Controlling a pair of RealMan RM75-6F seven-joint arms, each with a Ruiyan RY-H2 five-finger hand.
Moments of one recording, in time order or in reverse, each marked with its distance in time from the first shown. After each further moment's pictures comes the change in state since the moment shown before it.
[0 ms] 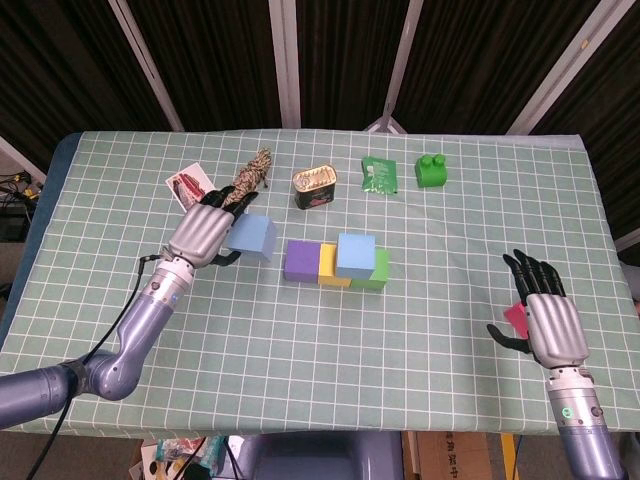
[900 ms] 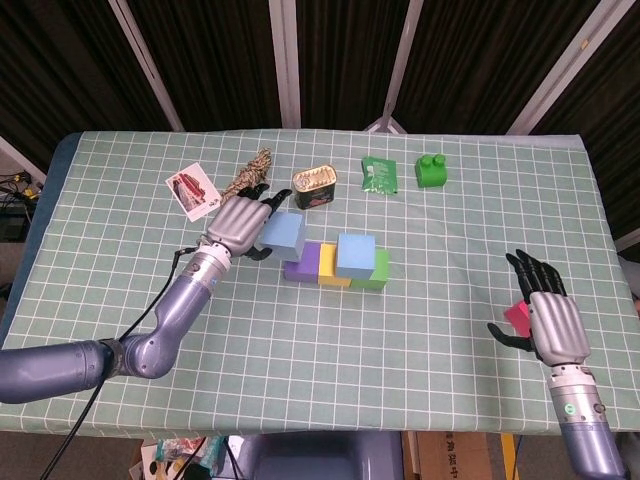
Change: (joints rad) left arm -0.246 0.011 0.019 -0.022 -0.387 -0.030 0.184; right arm -0.001 0.010 0.019 0.001 0.029 -0.032 0.059
